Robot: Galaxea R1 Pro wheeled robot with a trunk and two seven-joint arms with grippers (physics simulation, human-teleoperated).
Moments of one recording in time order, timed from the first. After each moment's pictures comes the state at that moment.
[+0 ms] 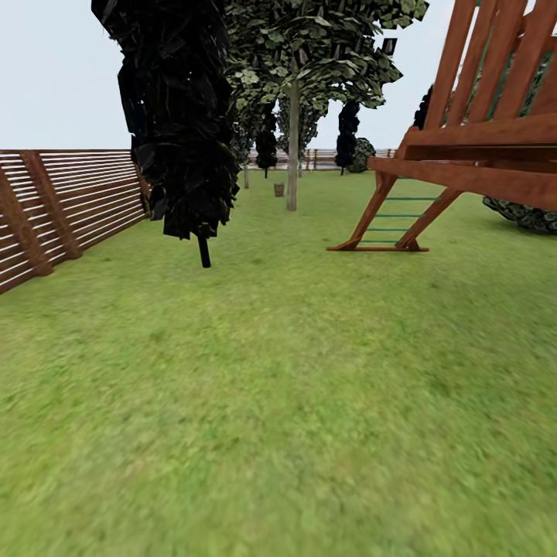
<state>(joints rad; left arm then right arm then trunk) 0.00 0.04 0.05 -0.24 0.25 -0.52 0.08 -0.14 -0.03 0.00 -0.19 -0.01 -0.73 -0.21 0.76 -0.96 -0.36</state>
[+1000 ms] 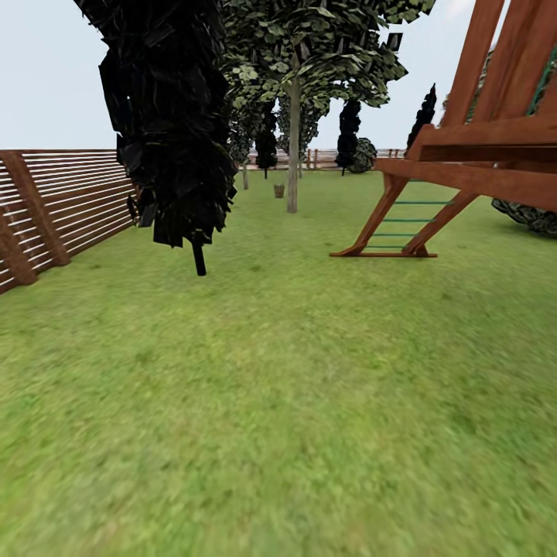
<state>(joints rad) 0.00 0.04 0.05 -0.24 0.25 -0.52 0.09 -0.14 -0.02 -0.01 -0.01 -0.02 -0.72 -0.21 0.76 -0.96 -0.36</state>
